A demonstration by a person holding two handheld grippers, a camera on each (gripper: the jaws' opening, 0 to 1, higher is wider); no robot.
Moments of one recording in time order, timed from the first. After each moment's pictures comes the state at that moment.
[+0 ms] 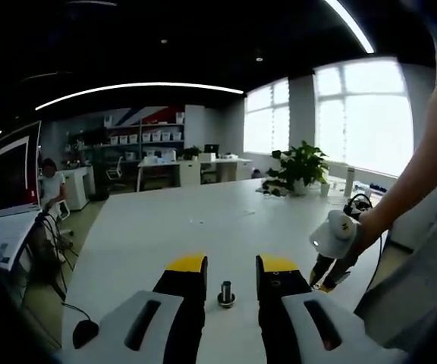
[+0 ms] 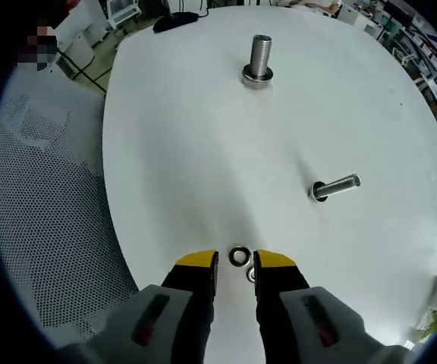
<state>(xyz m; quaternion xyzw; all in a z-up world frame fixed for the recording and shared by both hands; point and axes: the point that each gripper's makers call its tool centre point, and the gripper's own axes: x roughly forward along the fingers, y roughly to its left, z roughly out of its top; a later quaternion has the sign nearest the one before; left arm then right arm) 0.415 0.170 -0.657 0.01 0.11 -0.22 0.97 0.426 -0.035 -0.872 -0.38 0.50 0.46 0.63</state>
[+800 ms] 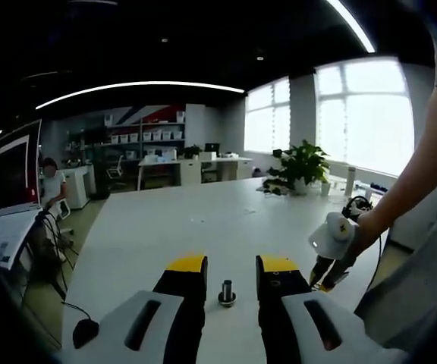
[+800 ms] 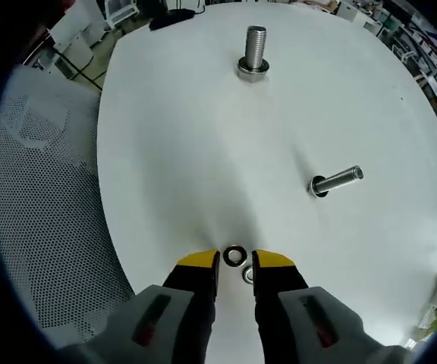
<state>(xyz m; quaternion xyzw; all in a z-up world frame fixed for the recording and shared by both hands) 0.416 0.171 -0.659 0.00 0.12 -0.22 0.97 0.430 -0.039 -0.877 -0.38 0.50 0.46 0.63</state>
